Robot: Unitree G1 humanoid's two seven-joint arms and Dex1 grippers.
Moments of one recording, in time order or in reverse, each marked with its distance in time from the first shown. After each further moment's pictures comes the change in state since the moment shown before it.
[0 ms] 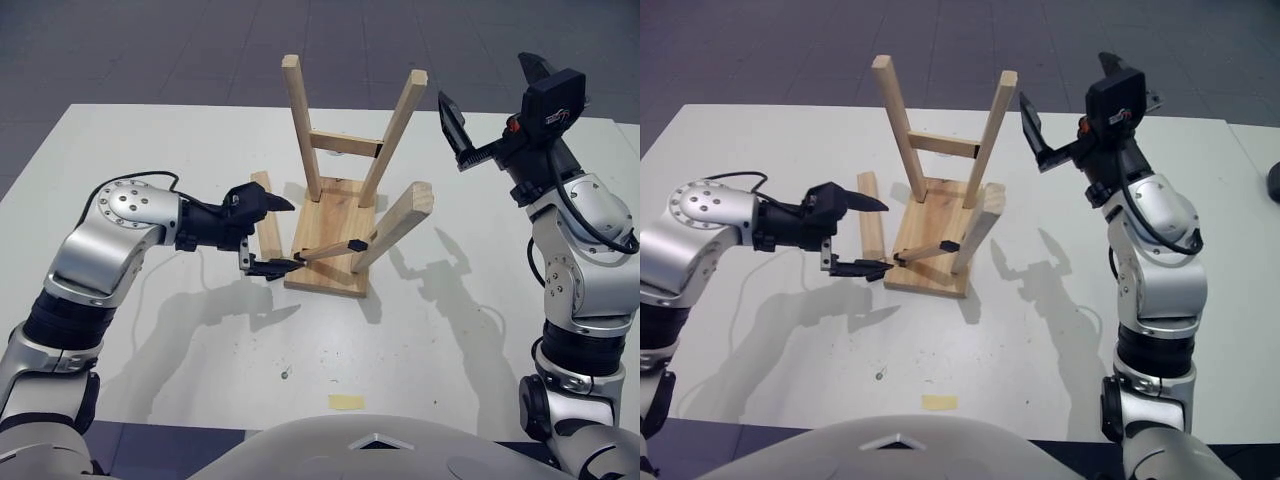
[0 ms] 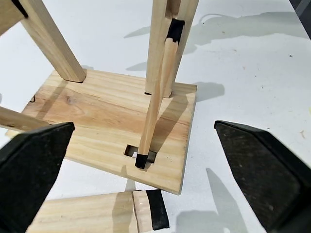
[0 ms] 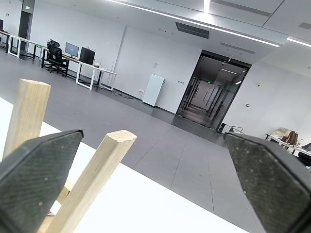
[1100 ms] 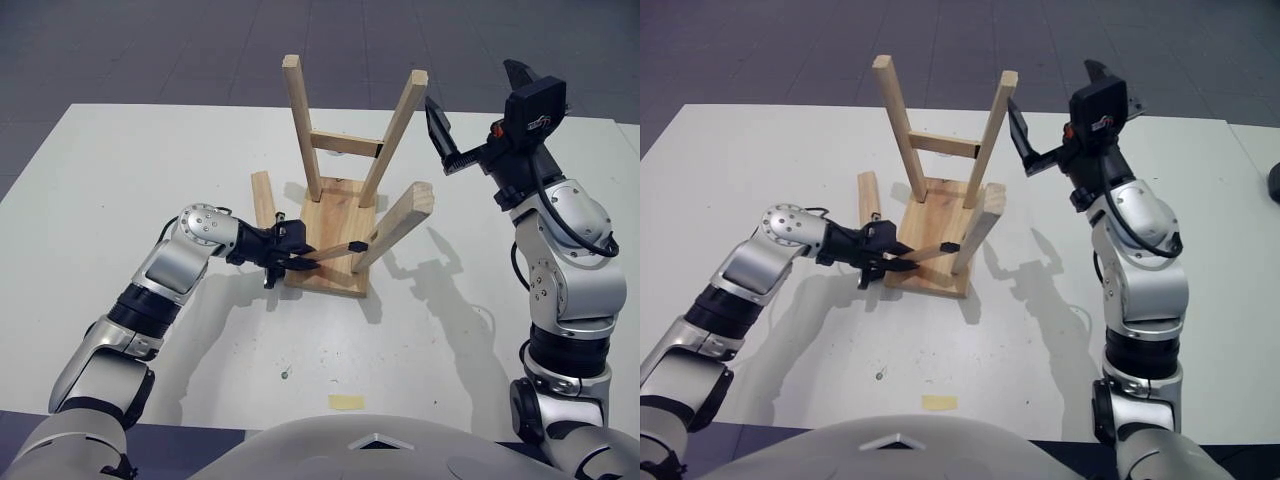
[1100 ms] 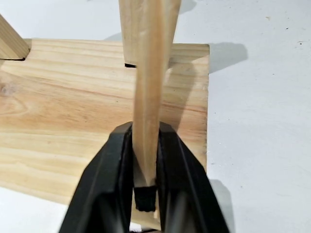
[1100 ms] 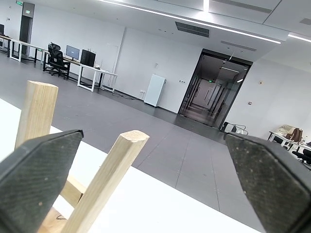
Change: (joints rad) left arm -0.025 -0.203 -0.139 0.272 0.241 -0.222 -0.017; right arm 0.009 0.044 0.047 -0.011 -0.017 -0.001 -0.039
